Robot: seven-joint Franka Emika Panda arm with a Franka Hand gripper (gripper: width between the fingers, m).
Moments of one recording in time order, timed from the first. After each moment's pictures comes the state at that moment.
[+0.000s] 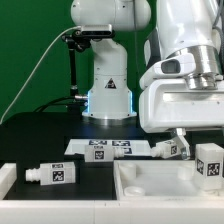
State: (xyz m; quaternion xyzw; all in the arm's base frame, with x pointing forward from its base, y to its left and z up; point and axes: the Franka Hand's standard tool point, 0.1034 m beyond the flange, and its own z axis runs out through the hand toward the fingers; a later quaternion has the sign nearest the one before) arm 0.617 0.112 0.080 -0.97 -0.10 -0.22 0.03
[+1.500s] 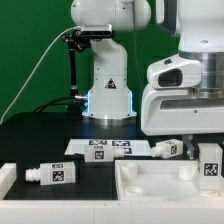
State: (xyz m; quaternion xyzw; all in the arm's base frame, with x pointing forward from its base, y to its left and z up) arm 0.629 0.110 0.082 -0.99 0.10 0.06 0.05
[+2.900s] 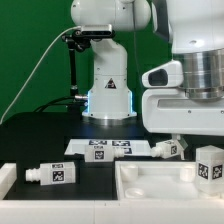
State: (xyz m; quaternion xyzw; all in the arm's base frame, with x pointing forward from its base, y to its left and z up) arm 0.641 0.114 0.083 -0.97 0.23 0.03 0.07
